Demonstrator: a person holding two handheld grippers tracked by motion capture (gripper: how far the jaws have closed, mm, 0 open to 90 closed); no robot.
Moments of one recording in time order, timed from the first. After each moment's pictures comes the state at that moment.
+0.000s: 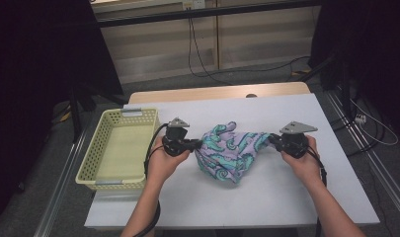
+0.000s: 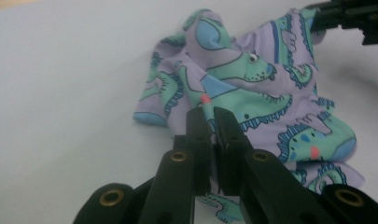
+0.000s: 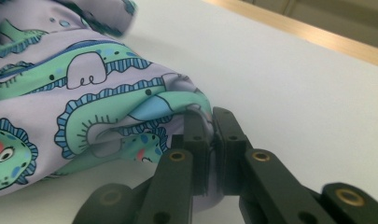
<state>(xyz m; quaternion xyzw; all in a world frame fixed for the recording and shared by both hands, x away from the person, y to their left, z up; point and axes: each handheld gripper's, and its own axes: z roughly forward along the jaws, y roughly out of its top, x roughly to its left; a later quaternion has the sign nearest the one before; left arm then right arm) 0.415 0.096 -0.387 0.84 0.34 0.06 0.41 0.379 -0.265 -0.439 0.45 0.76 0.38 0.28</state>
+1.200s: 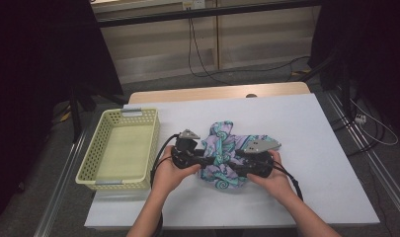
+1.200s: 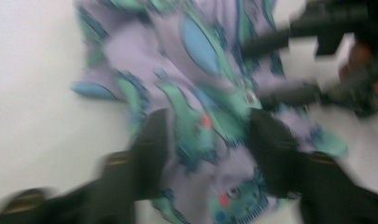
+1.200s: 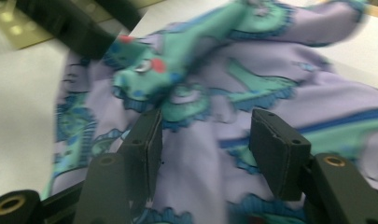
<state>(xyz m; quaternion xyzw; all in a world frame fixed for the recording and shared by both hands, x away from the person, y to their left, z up) 0.391 0.083 -0.395 0.85 0.34 0.04 0.40 0.350 -0.164 -0.450 0.35 0.80 0.46 0.17</state>
